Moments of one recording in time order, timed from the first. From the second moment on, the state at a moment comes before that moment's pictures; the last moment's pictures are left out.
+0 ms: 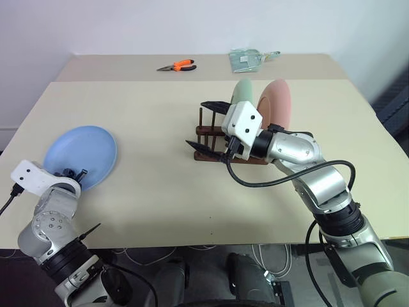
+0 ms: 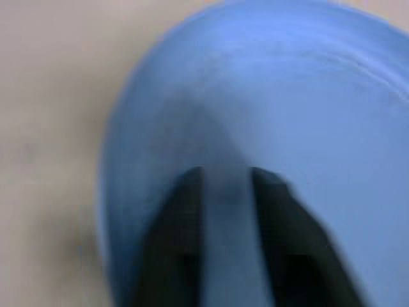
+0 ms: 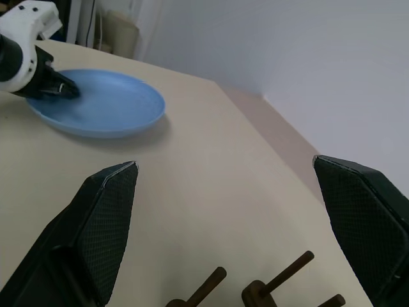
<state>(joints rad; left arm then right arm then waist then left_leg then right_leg) -0.36 0.17 0.85 -0.17 -0.55 0.92 0.31 -0.64 -0.49 0.31 -0.33 0.24 0.36 0.61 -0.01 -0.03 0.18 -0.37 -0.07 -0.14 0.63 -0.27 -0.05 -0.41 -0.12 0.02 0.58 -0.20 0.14</state>
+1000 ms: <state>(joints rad) -0.40 0.13 0.87 -0.14 -0.67 0.80 0.47 -0.62 -0.46 0.29 -0.33 0.16 0.36 0.65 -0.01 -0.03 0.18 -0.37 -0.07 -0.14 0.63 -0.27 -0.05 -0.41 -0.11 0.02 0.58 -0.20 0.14</state>
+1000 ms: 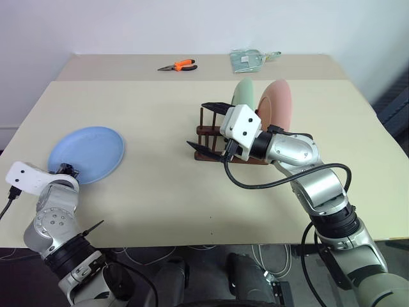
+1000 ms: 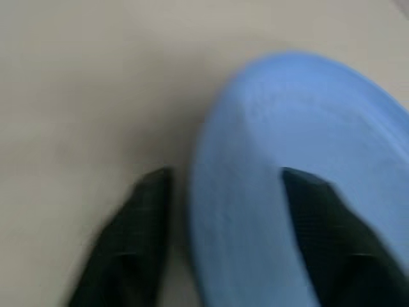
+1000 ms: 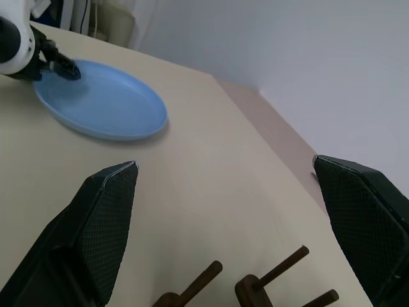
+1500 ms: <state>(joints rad) -0.59 0.20 0.33 -0.34 -0.64 0.69 0.12 -0.76 -0.46 0.41 -0.20 -0.10 0.05 0.71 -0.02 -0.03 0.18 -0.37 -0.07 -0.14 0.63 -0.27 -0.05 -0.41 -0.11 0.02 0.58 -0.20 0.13</state>
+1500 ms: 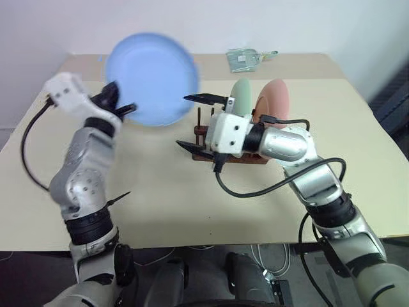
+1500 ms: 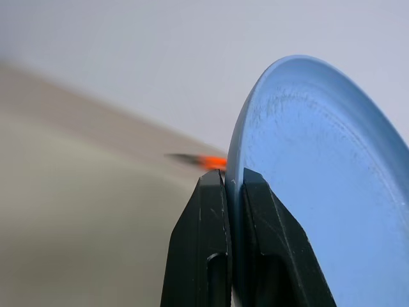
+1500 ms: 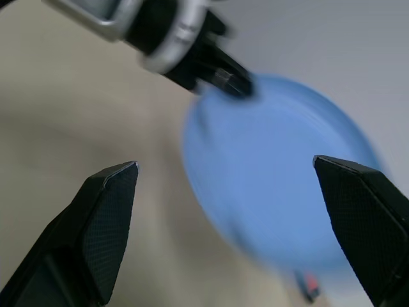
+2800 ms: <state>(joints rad) -0.12 0.41 0.12 -0.16 -0.31 0.23 -0.27 -0.72 0.03 0.02 -0.35 0.66 0.54 0.34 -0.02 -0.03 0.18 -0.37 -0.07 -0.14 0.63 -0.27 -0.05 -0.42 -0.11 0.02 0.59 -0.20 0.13</state>
